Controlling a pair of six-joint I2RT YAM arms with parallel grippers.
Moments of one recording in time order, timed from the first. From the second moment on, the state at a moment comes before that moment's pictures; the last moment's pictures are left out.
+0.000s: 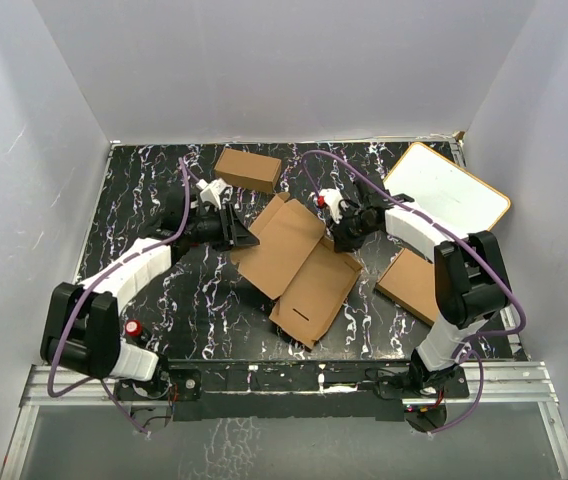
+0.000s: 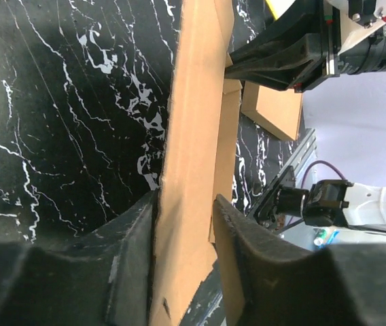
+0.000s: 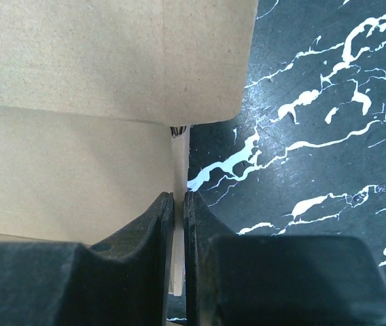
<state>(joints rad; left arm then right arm) -0.30 1.39 0.84 -0.09 0.70 -0.58 0.29 1.70 1.14 -0.53 -0.51 -0.62</state>
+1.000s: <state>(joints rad) -0.31 1.52 0.91 -0.15 0.70 -0.44 0.30 1.71 1.04 -0.42 -0.49 -0.63</state>
